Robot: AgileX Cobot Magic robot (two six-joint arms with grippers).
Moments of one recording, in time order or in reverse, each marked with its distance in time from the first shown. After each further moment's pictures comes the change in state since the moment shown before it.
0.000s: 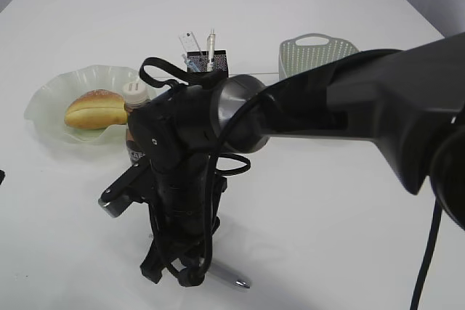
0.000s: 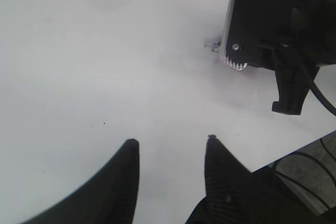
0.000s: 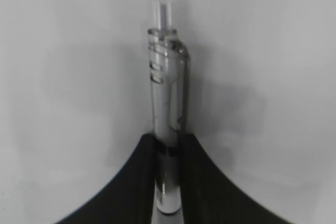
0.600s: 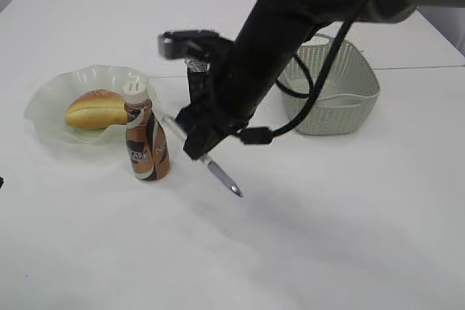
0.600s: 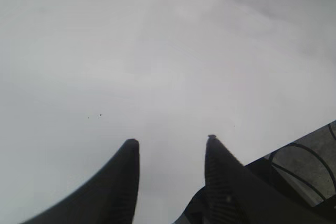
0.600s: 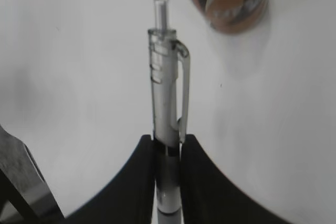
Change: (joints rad) left arm 0.000 0.000 0.000 -0.006 0.025 0.000; right arm -0.337 -0.233 0.000 0.512 0.000 -0.380
